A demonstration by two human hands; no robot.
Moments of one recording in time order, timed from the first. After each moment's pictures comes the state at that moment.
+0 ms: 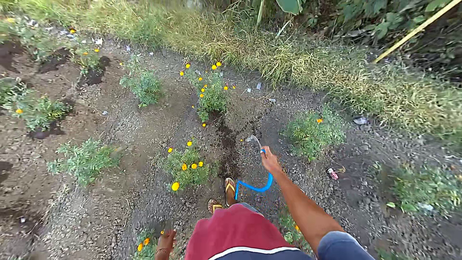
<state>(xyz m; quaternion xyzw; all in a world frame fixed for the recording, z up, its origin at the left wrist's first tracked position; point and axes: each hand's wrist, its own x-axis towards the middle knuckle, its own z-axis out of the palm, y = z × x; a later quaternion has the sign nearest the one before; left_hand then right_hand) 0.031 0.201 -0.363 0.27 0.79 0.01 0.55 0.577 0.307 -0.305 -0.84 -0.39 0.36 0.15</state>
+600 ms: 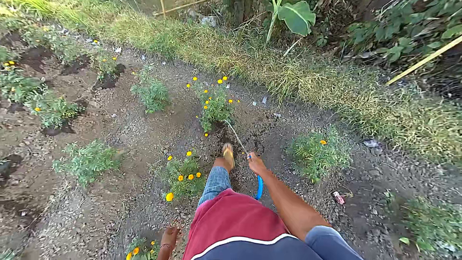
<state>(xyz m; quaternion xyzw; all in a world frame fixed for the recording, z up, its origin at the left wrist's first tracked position) 0.105 0.232 -0.370 0.29 0.79 0.01 0.54 0.580 0.386 -0.306 -0.79 -0.41 0.46 0.03</state>
